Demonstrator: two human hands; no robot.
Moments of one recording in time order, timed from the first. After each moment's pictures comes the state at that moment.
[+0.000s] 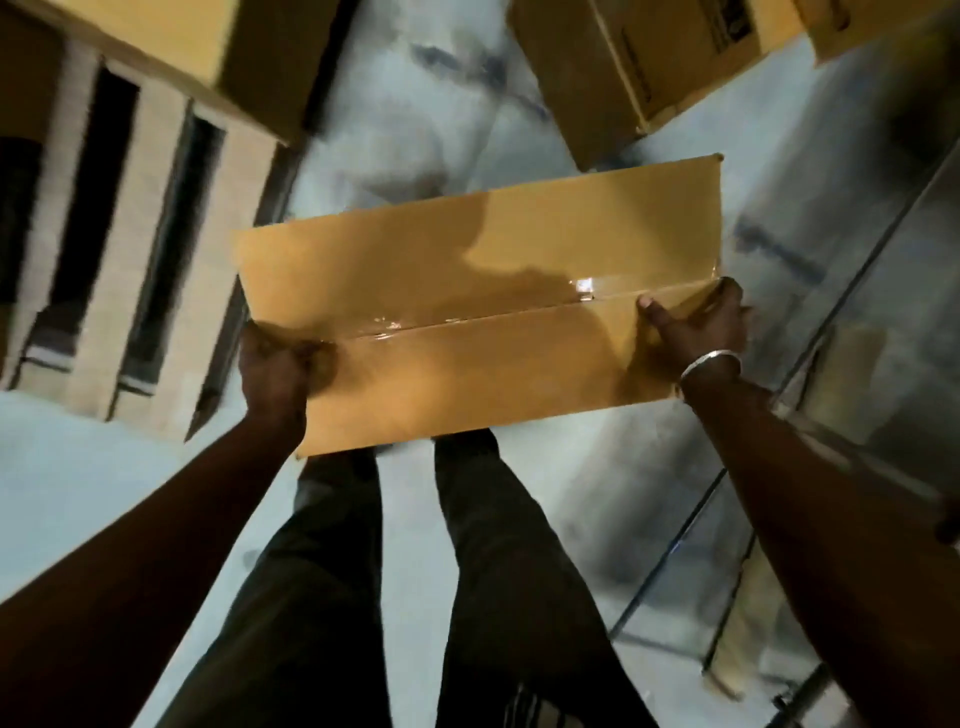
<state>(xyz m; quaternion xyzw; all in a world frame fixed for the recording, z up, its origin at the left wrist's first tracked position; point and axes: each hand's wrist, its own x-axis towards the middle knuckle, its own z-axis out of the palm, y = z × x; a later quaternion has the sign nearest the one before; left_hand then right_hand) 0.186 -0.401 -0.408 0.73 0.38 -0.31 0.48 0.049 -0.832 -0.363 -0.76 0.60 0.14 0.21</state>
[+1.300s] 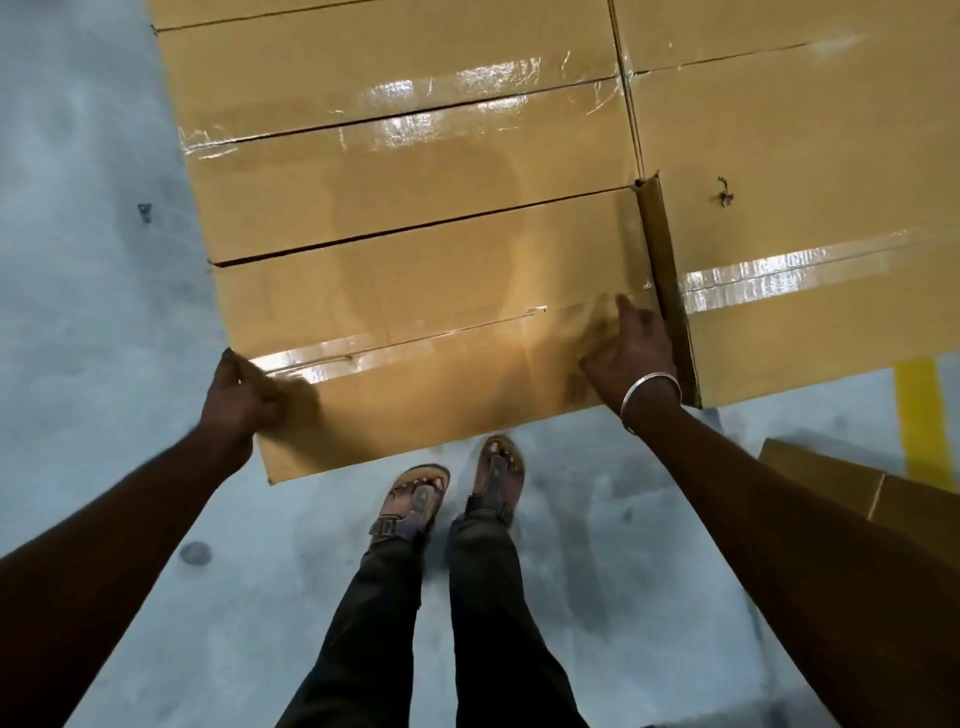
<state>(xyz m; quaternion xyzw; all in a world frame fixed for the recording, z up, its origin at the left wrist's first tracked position) 0.203 -0.035 -0.429 0.57 0.58 -0.09 0.58 0.449 -0.392 -0.397 -0.95 -0.03 0.28 0.10</state>
